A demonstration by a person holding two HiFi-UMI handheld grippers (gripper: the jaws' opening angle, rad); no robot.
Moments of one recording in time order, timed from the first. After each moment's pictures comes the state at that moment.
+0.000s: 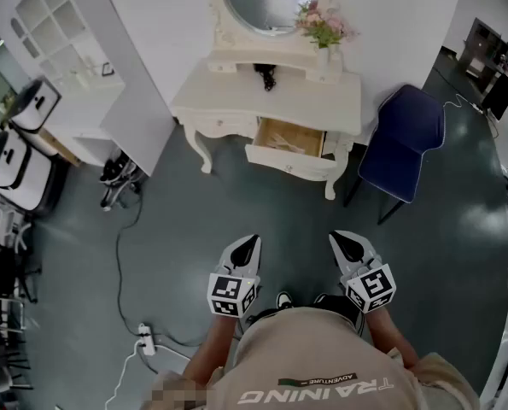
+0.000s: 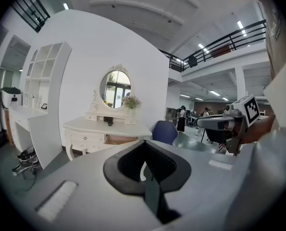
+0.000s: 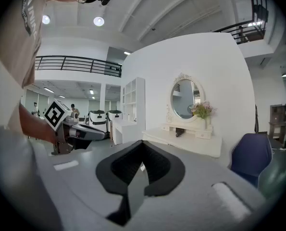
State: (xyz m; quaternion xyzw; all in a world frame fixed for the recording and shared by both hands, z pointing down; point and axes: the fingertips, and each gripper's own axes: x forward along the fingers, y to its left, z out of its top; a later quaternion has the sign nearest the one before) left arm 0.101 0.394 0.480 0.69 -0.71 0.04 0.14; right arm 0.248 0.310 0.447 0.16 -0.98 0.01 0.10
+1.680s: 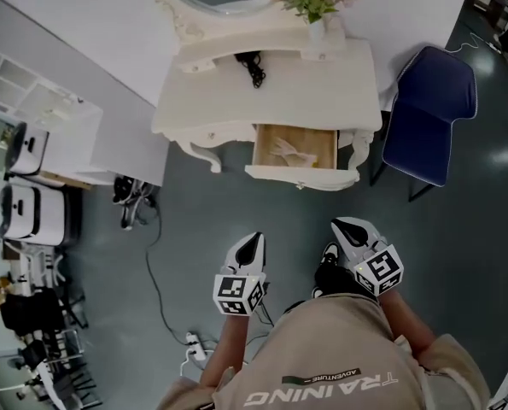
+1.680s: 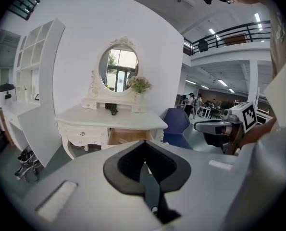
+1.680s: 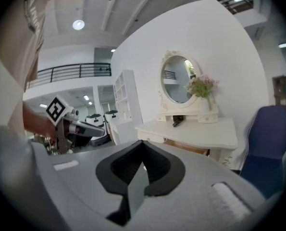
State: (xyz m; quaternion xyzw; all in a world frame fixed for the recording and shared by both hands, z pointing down) left arm -0.015 0.232 0.521 0.67 -0.70 0.11 0.22; right arm 0.132 0.139 0.519 0.13 -0.98 0.12 0.11
